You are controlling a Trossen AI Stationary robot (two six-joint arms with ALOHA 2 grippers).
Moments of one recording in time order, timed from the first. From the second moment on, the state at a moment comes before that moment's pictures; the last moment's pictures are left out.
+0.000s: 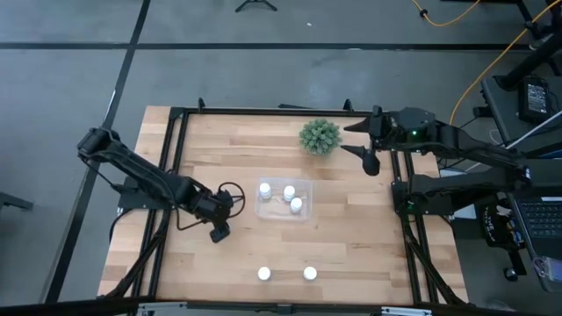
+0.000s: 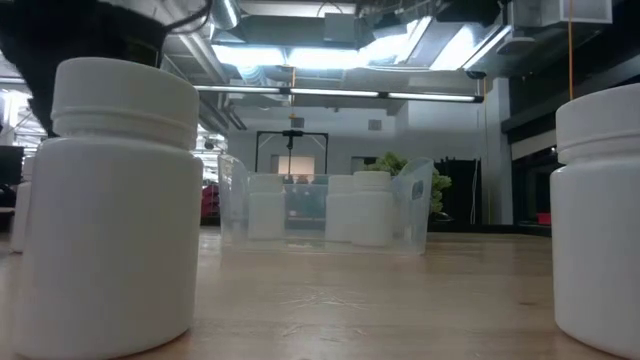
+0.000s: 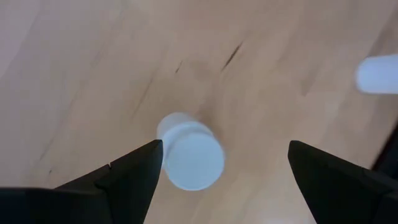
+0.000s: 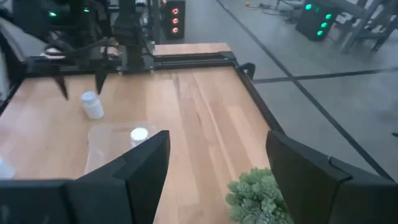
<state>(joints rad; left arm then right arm) -0.42 1.28 0.81 -0.73 -0.02 -1.01 -0.20 0.87 1.05 -0.53 0.04 -0.07</state>
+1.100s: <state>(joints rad) -0.43 1.47 0.81 -0.74 -0.03 -1.03 -0.20 0.80 1.05 -0.57 0.02 -0.11</state>
